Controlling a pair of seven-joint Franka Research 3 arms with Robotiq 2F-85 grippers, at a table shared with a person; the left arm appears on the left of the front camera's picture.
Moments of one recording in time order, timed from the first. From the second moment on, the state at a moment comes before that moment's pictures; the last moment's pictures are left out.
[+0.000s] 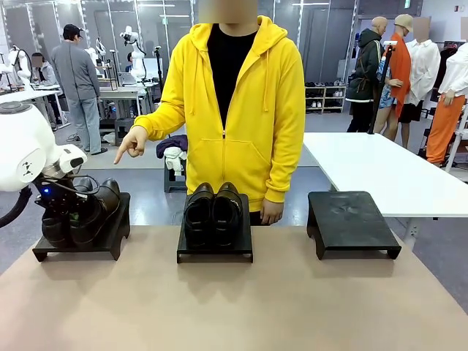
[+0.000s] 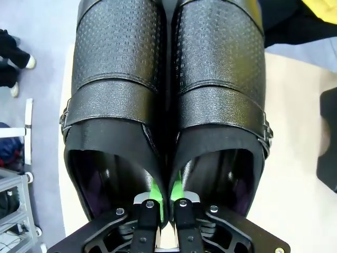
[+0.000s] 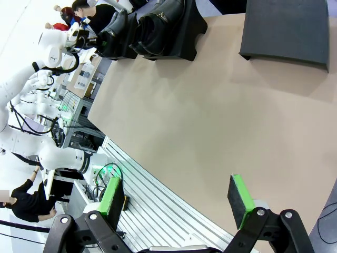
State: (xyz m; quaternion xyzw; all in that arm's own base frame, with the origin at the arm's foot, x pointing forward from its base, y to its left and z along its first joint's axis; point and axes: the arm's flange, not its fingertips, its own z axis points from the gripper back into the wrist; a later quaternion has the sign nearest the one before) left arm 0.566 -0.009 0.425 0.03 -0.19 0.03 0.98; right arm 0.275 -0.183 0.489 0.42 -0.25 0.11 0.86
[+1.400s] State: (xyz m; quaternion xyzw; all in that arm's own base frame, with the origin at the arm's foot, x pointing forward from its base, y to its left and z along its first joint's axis) left arm 0.575 0.000 0.411 0.02 -0.22 0.06 0.97; right arm 0.275 -0.183 0.489 0.42 -0.25 0.11 0.86
